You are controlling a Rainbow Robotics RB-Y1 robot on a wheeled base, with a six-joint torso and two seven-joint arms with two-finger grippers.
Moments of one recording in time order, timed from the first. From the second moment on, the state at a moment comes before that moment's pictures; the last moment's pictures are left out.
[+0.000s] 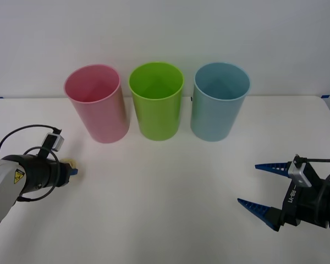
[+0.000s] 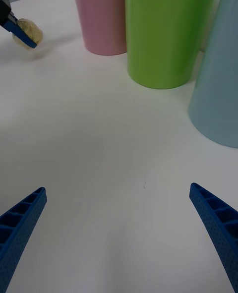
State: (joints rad) right arm 0.23 -0.44 -0.27 -1.97 1.67 -1.21 -0.35; left arm -0.11 0.60 -0.08 -1.69 -2.49 -1.04 1.46
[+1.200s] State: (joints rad) right arm 0.23 -0.44 -0.27 -1.97 1.67 -1.21 -0.35; left arm 0.14 0.59 0.11 -1.85 -1.43 -0.92 0.51
